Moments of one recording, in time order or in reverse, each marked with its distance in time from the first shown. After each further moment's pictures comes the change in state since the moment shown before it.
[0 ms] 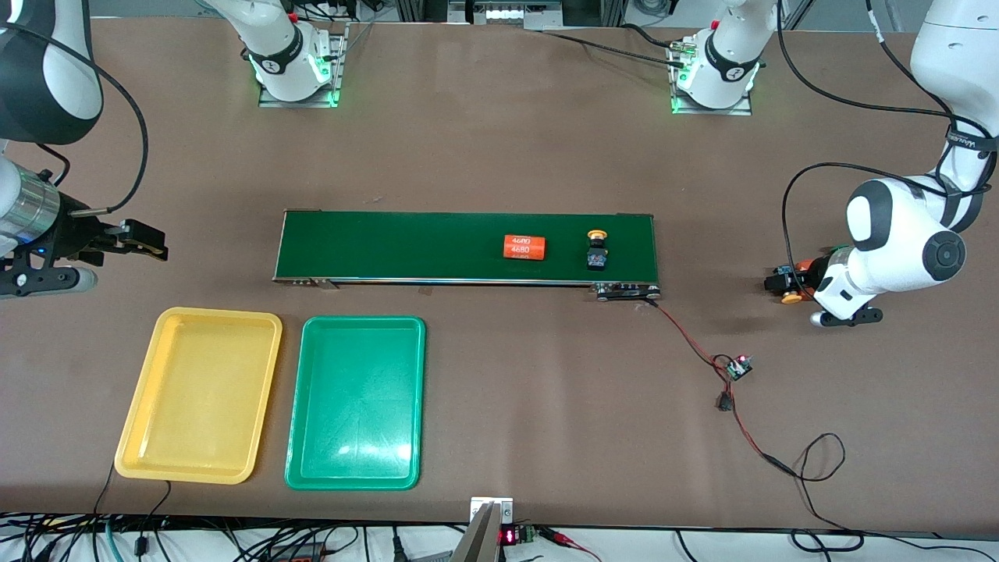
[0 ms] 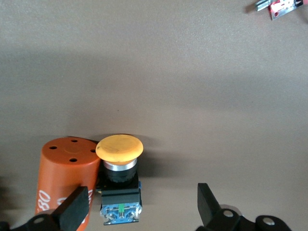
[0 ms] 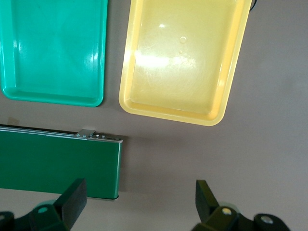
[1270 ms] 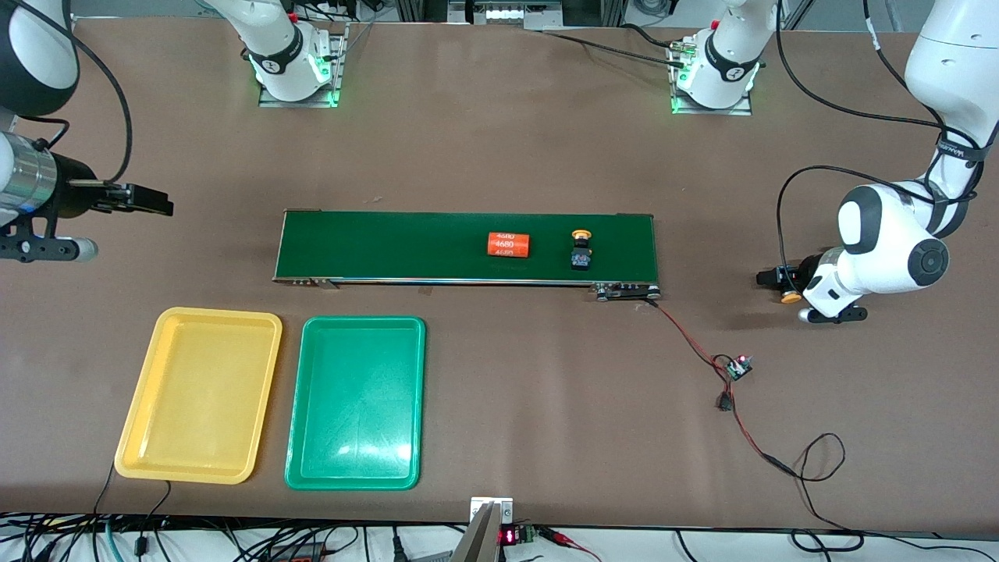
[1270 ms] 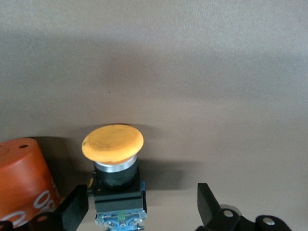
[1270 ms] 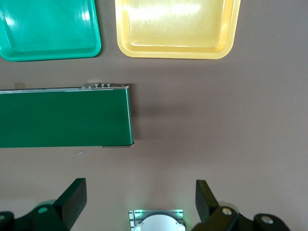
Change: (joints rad) left arm 0.003 0.043 0.008 -0.016 0.007 -0.003 0.038; right arm -0.010 -0.055 -0.009 0.007 0.035 -0.267 0.122
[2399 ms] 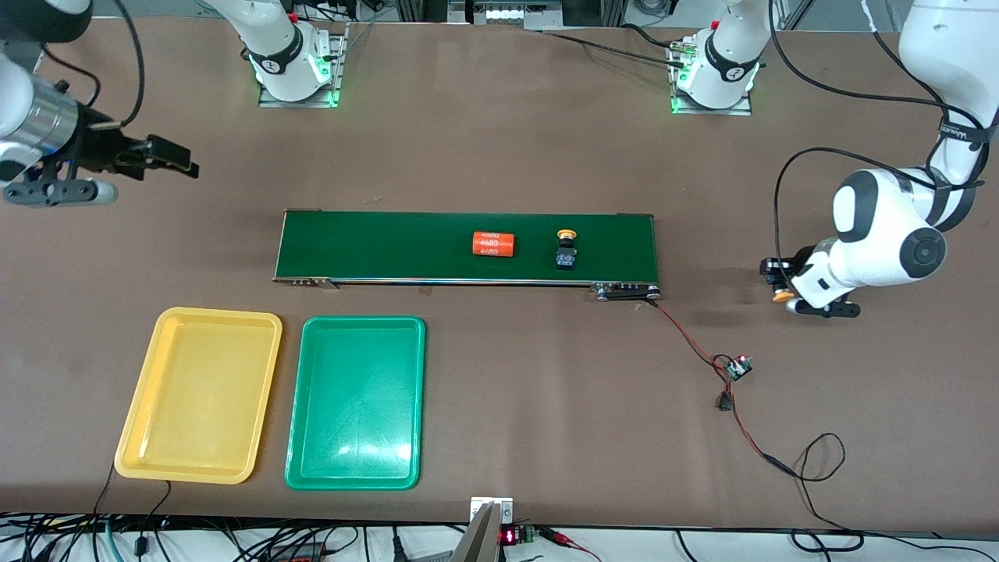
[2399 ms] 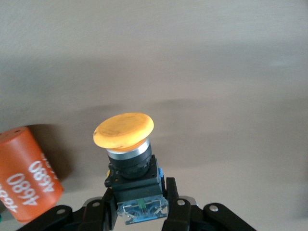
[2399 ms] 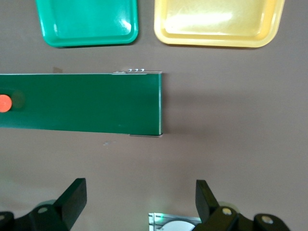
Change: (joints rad) left arm -0.097 -0.138 -0.019 -0.013 0.003 -0.110 0.057; right arm 0.009 -0.305 0.018 -0.405 0.119 0.206 -0.033
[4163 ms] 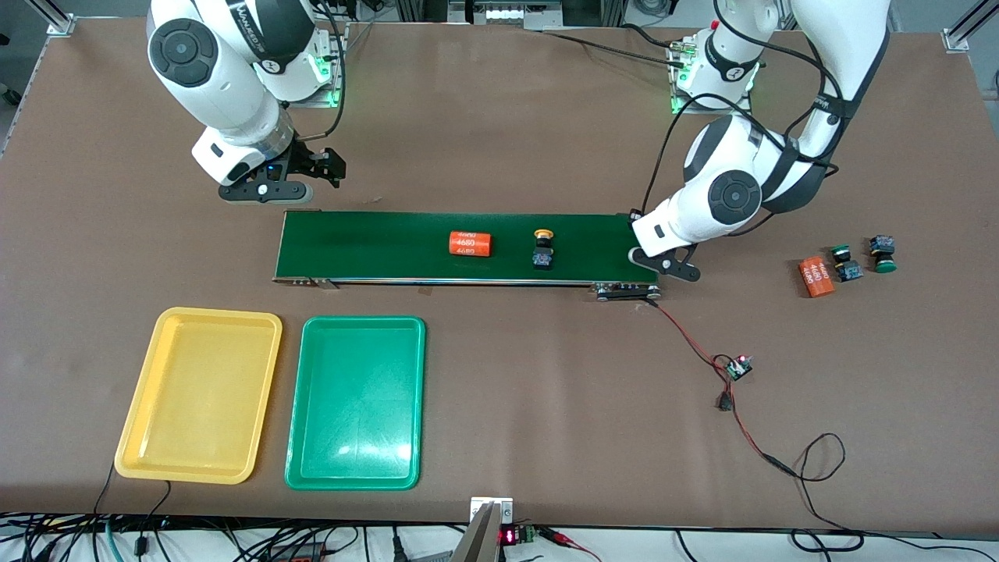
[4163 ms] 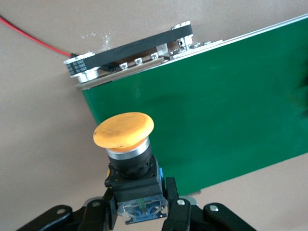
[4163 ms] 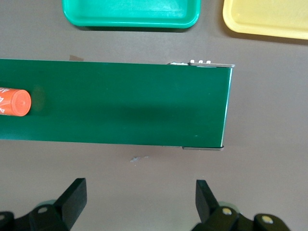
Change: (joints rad) left arm -0.248 -0.078 -0.222 -0.053 -0.094 -0.005 -0.198; right arm 0.026 0.034 0.378 -0.208 -0.087 0.306 0.353
